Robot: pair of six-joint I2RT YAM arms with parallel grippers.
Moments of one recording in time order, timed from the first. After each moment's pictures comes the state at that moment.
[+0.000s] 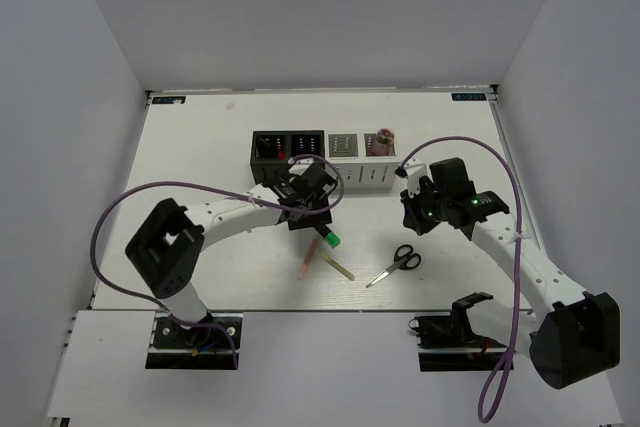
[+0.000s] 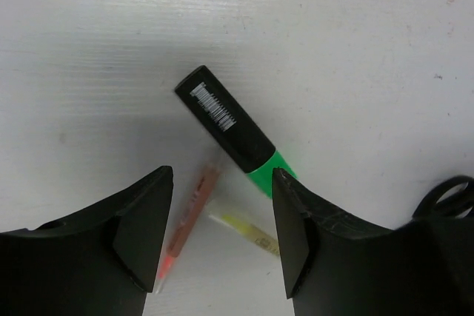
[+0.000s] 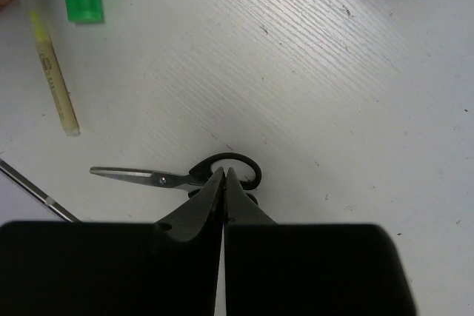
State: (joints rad) left arm -0.84 1.63 1.10 -0.55 -0.25 -0.88; right arm 0.37 1.07 0.79 -0.66 -0.31 -0.22
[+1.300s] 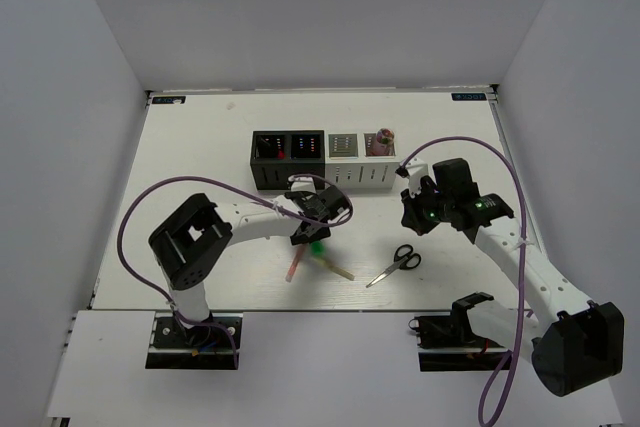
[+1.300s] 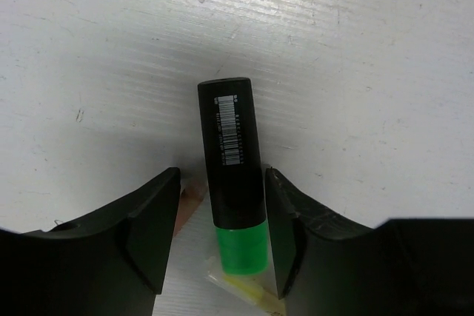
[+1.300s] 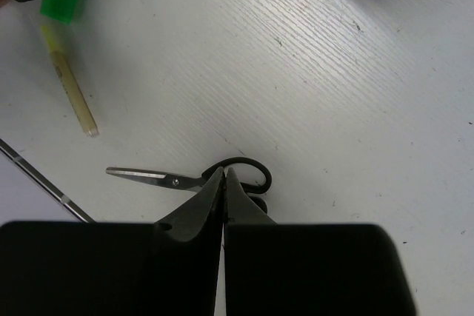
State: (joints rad) left arm -0.95 1.78 1.09 -0.59 -0.47 -1.11; right arm 0.37 1.03 0.79 -0.66 -0.35 -0.21
